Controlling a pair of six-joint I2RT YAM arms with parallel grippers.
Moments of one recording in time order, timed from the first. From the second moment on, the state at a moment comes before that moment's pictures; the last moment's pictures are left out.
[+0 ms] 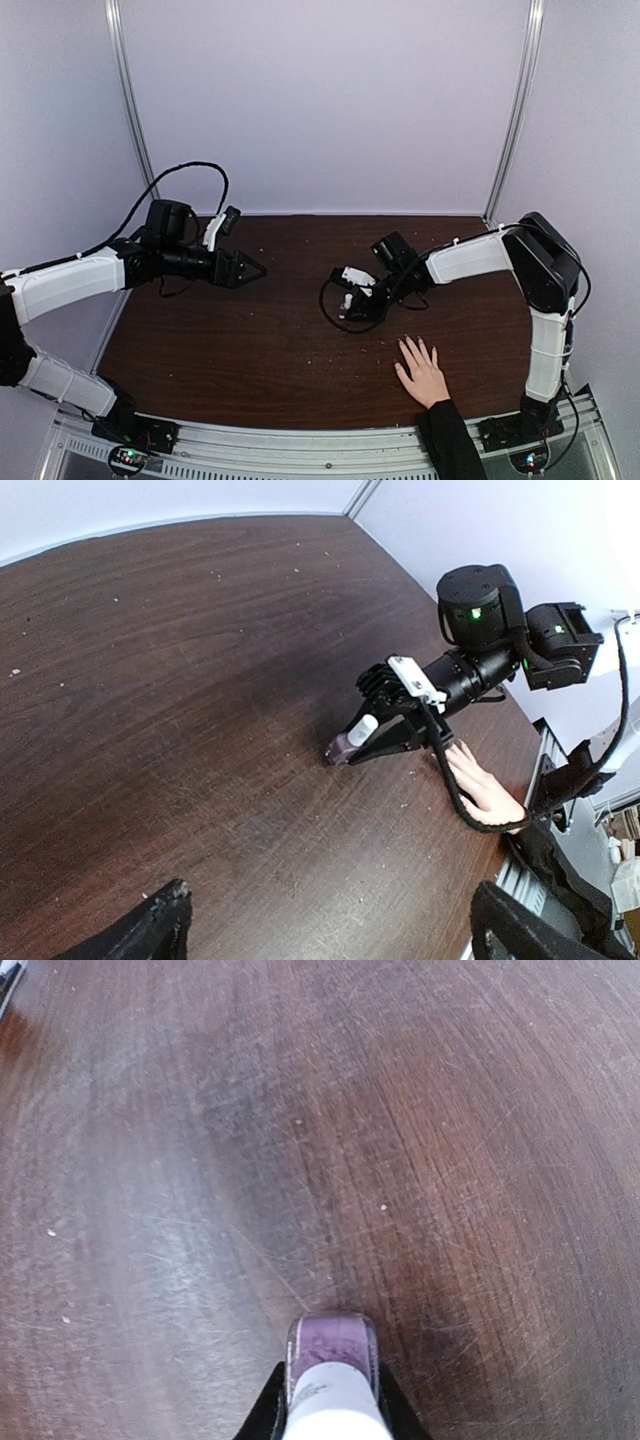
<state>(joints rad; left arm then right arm) -0.49 1.30 0.89 -0.18 0.56 -0.24 0.66 2.00 1.21 -0.18 -0.46 -0.41</state>
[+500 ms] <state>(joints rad) -0.61 1.21 0.85 -0.09 0.68 -0.10 0.71 1.65 1.26 -0.35 -0.70 -0.30</state>
